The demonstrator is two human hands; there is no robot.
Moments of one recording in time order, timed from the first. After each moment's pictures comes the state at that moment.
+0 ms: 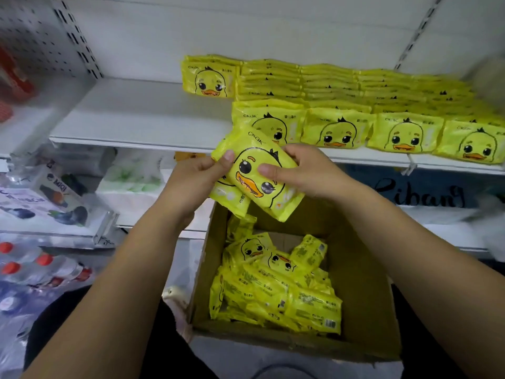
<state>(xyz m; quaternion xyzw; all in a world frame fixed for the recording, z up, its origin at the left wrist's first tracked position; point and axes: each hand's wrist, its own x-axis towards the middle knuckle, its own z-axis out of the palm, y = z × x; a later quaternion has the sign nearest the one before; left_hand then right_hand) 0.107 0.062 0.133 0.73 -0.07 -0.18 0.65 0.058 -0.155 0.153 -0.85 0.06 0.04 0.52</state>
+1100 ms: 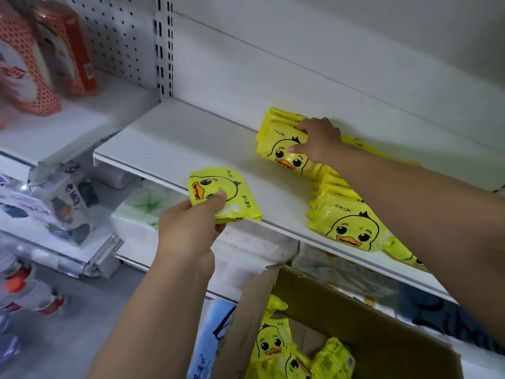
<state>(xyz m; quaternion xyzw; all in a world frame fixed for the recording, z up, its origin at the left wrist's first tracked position) 0.228 0.136 0.113 0.45 0.28 -0.05 0.85 0.421 -0.118 0.138 -1.00 0.02 -0.03 0.03</state>
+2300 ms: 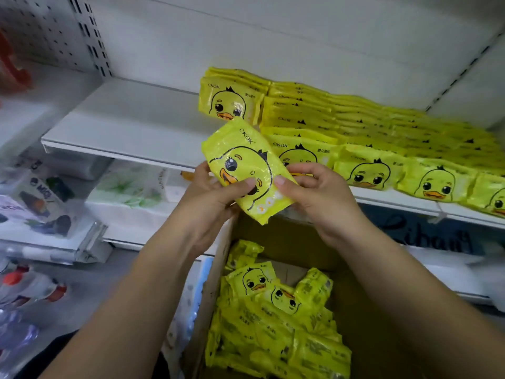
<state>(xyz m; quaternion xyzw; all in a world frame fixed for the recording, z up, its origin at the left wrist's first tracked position) 0.164 0.068 0.112 0.52 0.01 -0.23 0.82 0.112 -0.108 0.142 -0.74 0.18 -0.06 0.64</state>
